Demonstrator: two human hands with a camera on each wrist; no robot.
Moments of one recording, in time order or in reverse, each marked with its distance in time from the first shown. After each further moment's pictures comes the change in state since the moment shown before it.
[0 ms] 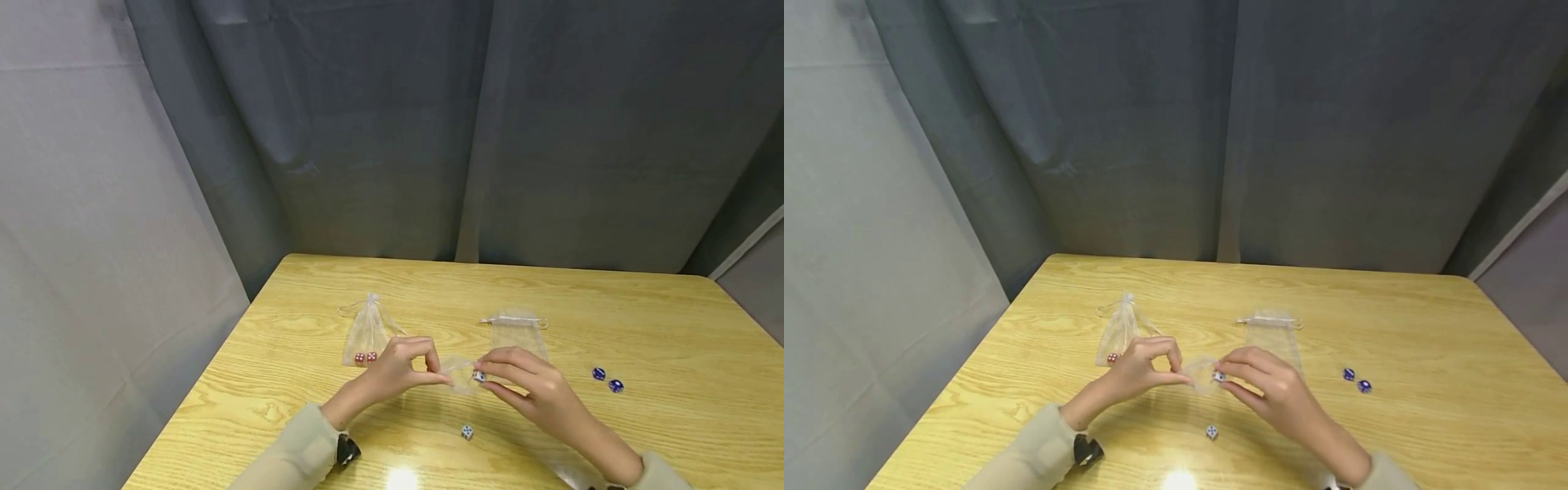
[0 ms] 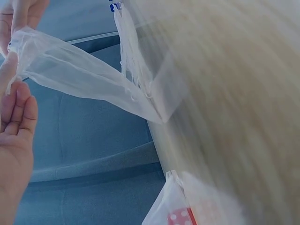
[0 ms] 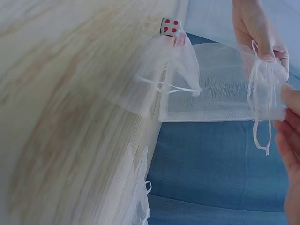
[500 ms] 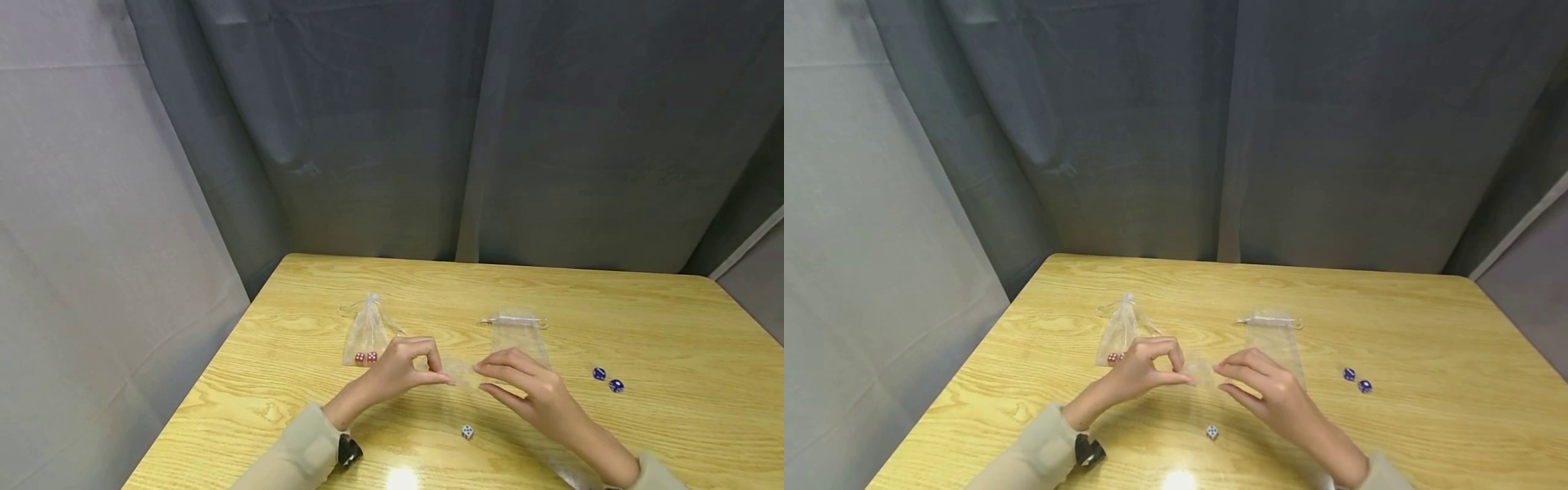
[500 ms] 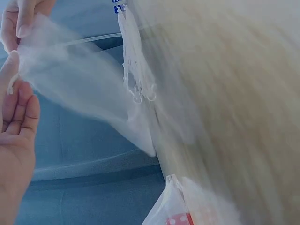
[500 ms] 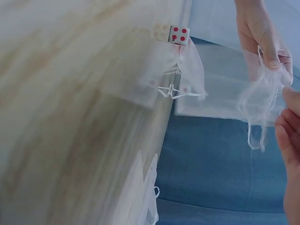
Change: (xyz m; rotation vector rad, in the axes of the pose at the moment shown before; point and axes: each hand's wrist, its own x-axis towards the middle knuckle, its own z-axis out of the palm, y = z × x) left_hand -0.001 -0.002 0.002 -0.027 0.001 -0.008; right_hand -0.007 0.000 0.004 0.021 0.002 0.029
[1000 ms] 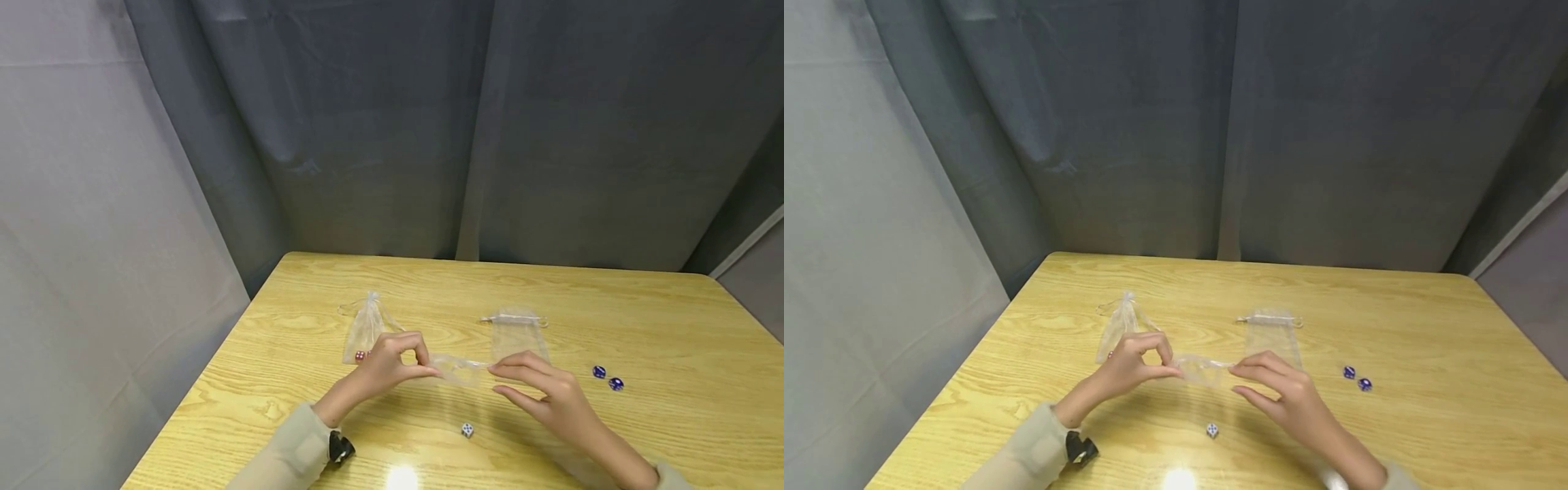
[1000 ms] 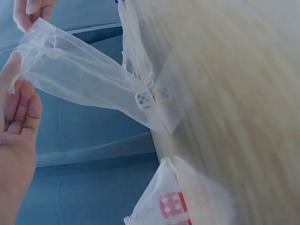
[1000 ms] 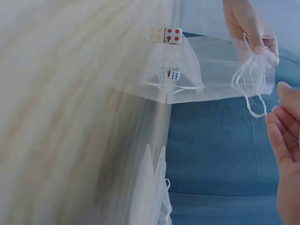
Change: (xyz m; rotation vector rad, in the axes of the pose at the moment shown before) left_hand -0.009 -0.004 -0.010 0.017 0.038 -0.069; right_hand -0.015 -0.001 -0.010 0.035 0.025 0.129
